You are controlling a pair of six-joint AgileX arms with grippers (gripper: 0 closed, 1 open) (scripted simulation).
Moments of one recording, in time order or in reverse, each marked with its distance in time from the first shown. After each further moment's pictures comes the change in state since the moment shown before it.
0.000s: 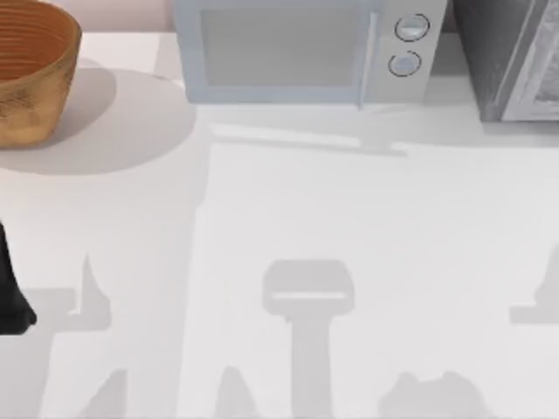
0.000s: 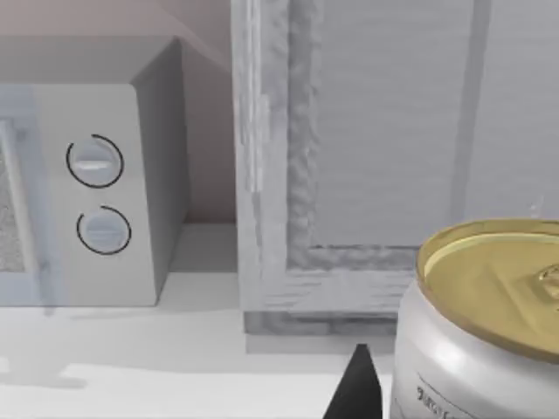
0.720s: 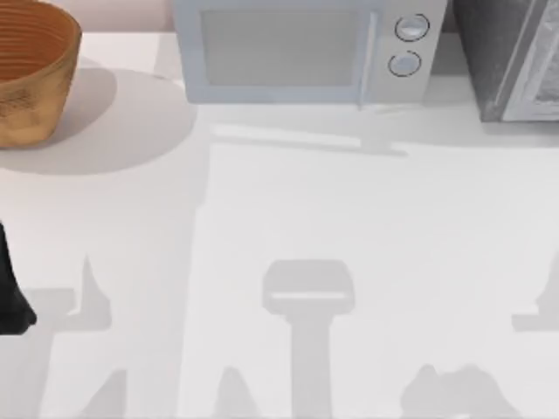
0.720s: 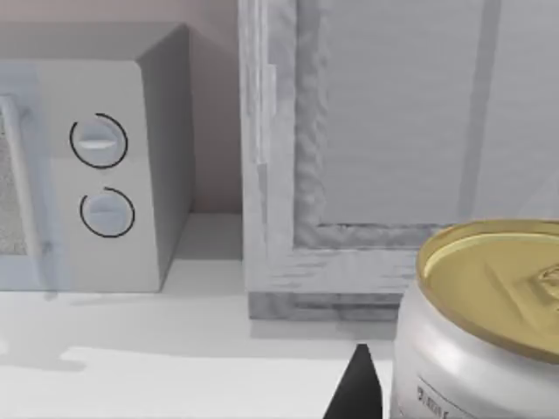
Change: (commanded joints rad) left arm 0.000 0.000 0.000 0.000 0.000 0.000; right arm -0.022 -0.034 -0.093 0.065 -0.036 -0.003
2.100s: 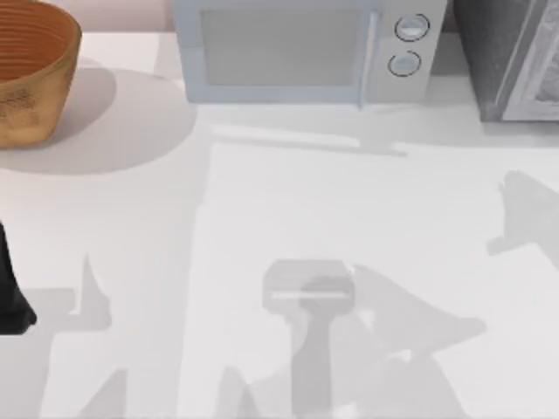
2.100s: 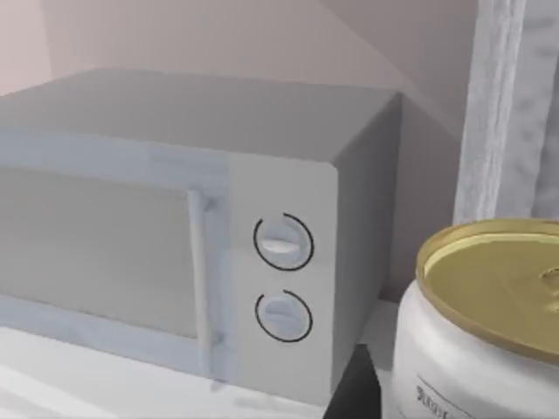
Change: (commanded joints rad) left arm 0.000 0.000 0.000 0.000 0.000 0.000; right arm -0.123 1.027 0.309 0.731 -0.456 0.016
